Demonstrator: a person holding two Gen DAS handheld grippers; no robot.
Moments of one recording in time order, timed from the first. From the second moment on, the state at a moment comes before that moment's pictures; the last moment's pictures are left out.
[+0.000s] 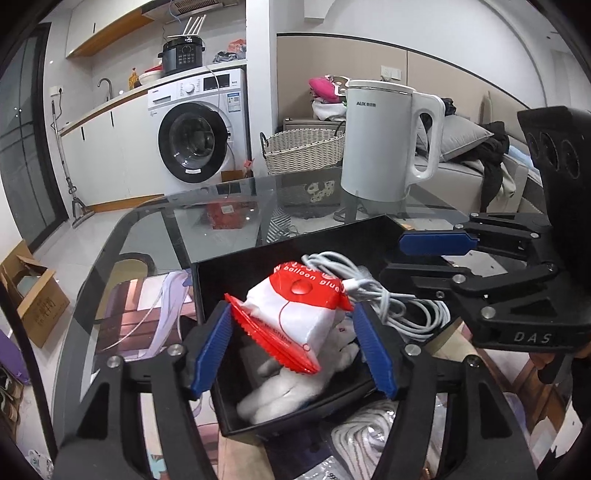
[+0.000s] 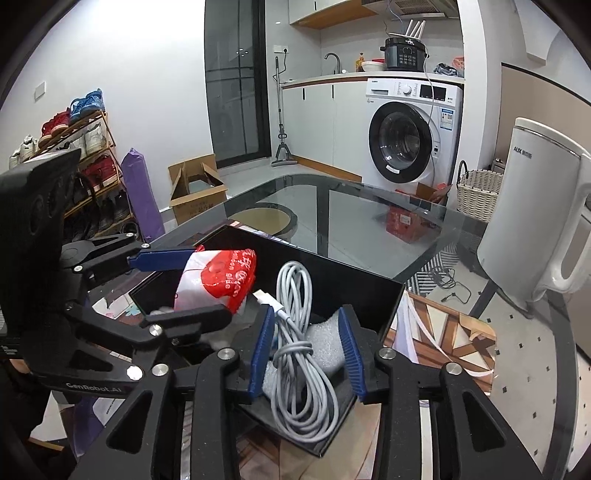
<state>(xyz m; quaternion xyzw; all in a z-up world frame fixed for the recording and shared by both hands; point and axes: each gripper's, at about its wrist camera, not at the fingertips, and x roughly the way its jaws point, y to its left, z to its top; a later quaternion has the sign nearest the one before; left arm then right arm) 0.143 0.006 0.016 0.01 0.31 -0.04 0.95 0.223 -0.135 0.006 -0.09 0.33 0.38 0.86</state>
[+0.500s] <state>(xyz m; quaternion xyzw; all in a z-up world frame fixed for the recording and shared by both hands) 0.103 0.016 0.034 -0.02 0.29 -0.03 0.96 0.184 -0.175 0.029 -0.06 0.31 0.35 0.88</state>
